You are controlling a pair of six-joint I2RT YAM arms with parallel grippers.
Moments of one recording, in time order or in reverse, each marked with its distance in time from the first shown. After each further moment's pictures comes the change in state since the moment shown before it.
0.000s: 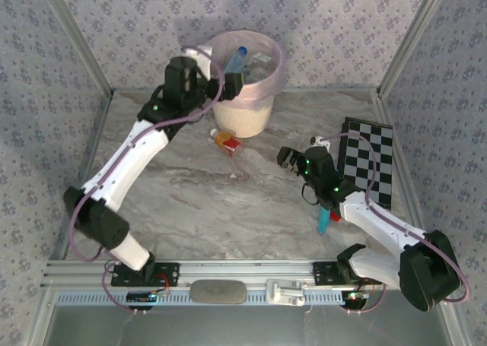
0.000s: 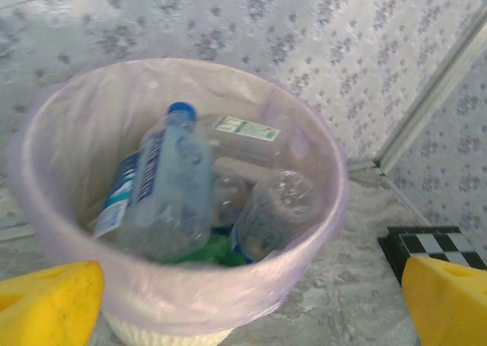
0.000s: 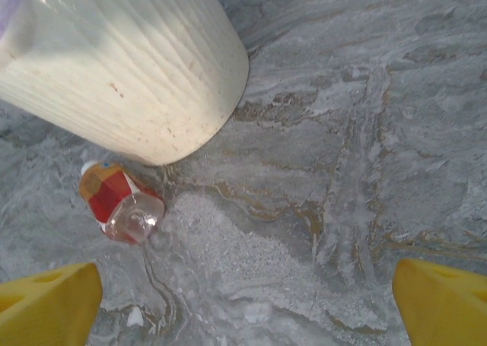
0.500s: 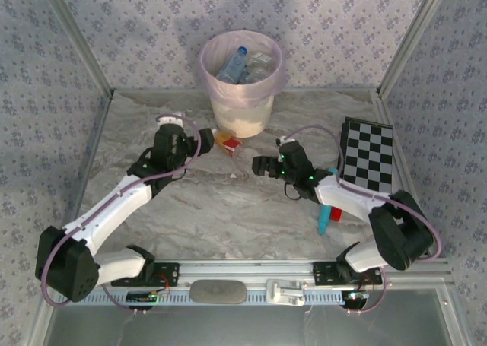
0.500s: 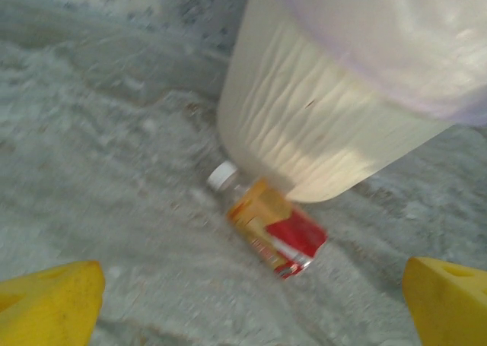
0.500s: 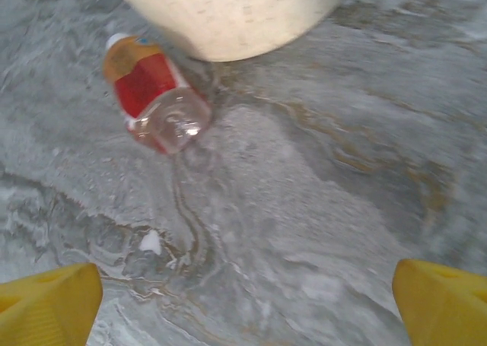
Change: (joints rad) left arm 0.034 -0.389 -0.772 0.144 -0.191 -0.270; right arm 0.113 0.333 0.161 0.063 -0.163 -0.204
